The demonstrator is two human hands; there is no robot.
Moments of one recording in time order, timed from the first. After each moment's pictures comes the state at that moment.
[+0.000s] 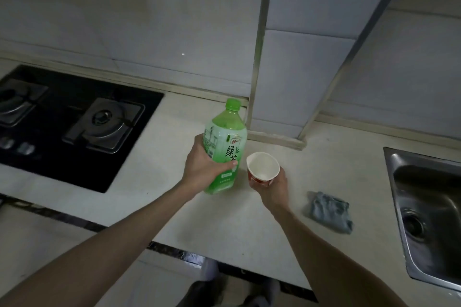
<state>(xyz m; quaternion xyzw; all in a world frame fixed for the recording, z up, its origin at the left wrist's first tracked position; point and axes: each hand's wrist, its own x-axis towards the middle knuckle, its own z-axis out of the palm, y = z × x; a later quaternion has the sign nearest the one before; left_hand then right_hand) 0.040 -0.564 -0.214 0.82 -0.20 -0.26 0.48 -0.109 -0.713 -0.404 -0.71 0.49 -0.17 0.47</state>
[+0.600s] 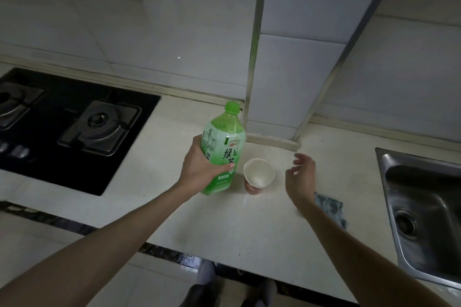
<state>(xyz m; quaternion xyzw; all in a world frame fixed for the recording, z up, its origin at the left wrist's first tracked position) 0.037 -0.560 -0.207 0.82 -0.23 -0.25 0.47 -0.139 -0.731 -0.278 -0.70 0.54 -0.22 0.42</state>
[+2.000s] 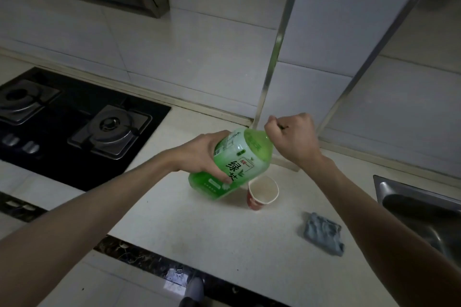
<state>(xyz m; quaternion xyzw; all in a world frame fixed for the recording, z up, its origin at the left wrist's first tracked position) 0.088 -0.548 -0.123 0.72 -0.47 -0.39 0.33 -0.057 -0.726 -0.100 -0.92 0.17 -0.30 0.20</state>
